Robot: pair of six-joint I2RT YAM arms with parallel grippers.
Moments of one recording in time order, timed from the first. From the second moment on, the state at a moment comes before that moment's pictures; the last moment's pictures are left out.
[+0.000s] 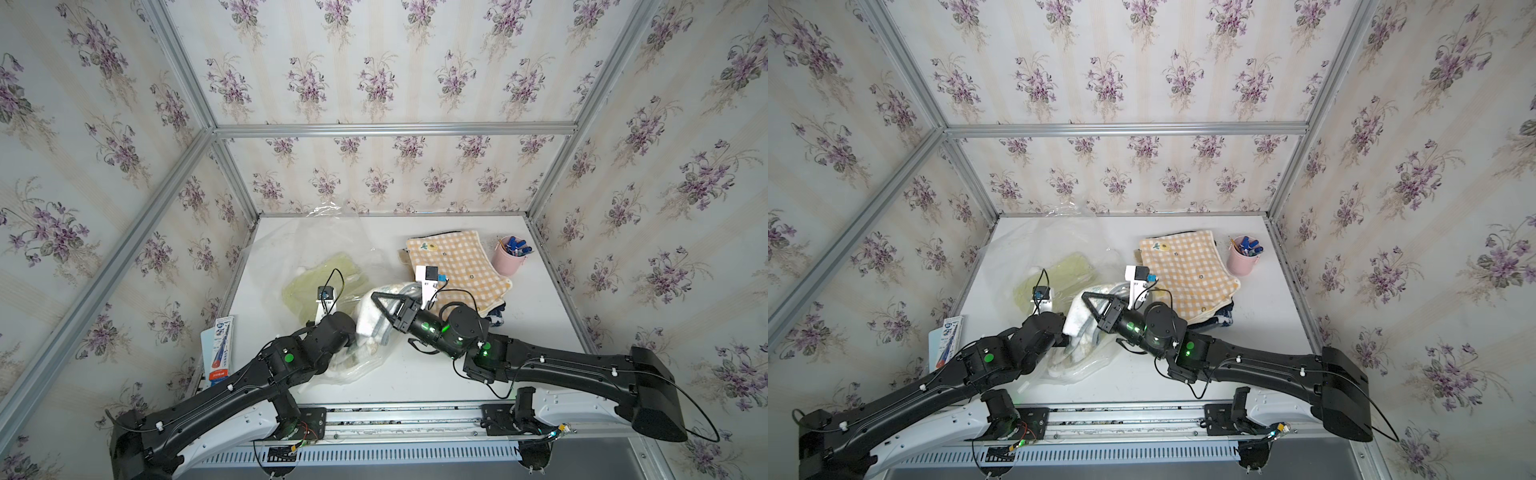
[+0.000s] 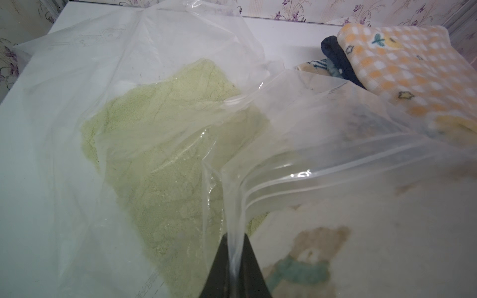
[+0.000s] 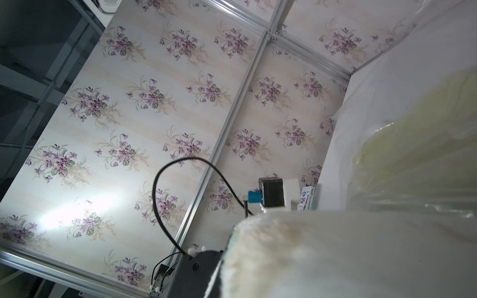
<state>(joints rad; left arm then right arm) -0.90 0.83 0.66 -0.66 -0.63 -0.71 1.19 1.19 0.81 0.49 0.17 1.11</state>
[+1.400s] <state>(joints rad) -0.89 0.80 0.60 -0.66 -0.61 -0.76 0.29 1.42 1.49 -0.03 -0.38 0.92</state>
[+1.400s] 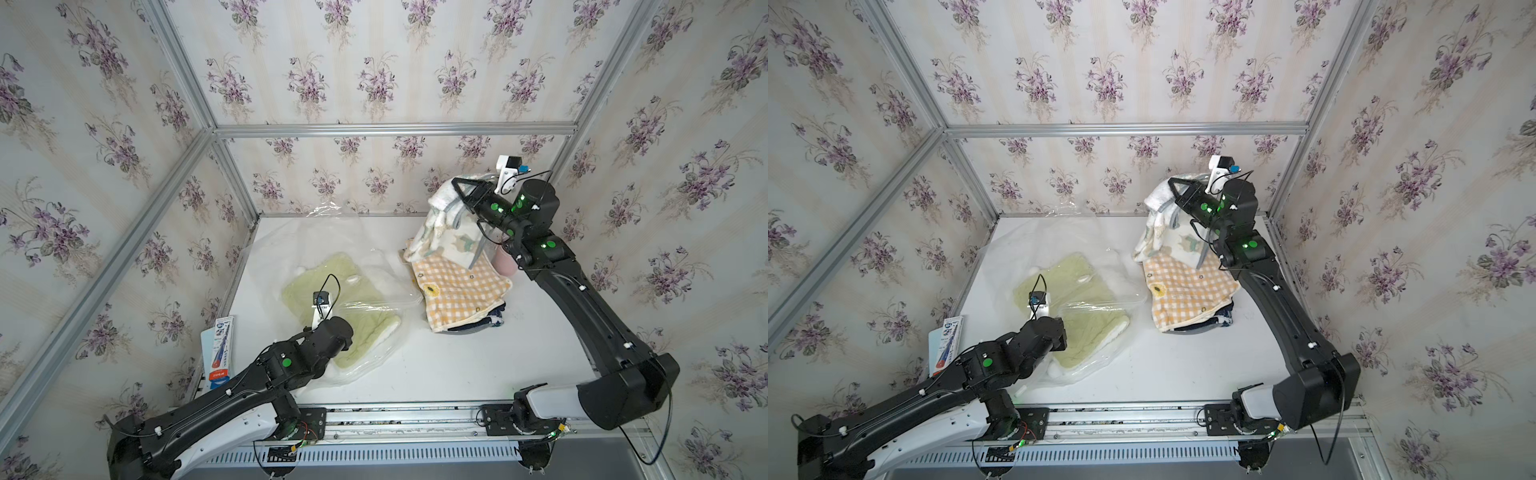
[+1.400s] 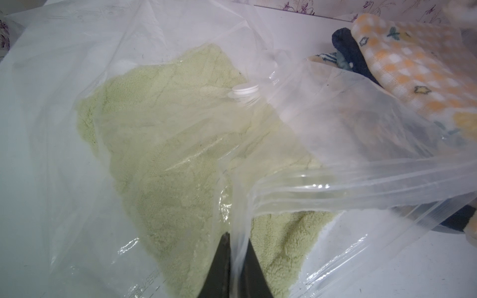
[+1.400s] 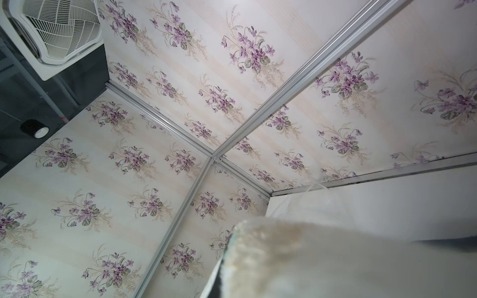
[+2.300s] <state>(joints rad) -0.88 0.81 0.60 -0.62 -0.57 -0.73 0.27 0.99 0.75 -0.12 -0.25 1.09</state>
